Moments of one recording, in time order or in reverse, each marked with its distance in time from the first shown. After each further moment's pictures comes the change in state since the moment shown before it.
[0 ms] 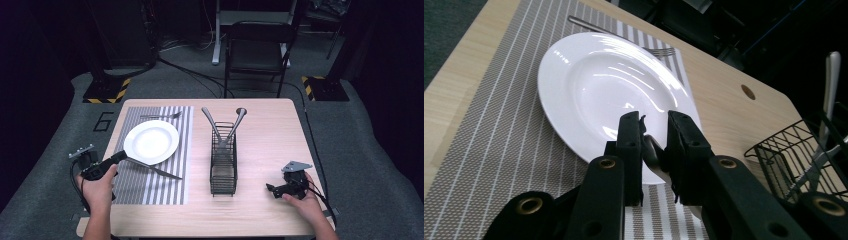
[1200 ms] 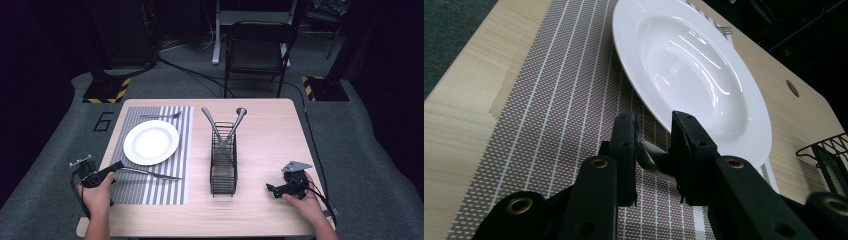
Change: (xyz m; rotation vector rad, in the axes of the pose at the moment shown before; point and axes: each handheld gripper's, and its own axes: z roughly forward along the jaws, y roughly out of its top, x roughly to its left) left arm 0.057 -0.027 0.023 0.051 0.048 -0.088; right arm 0.000 0.000 0.000 -0.001 0.000 -0.001
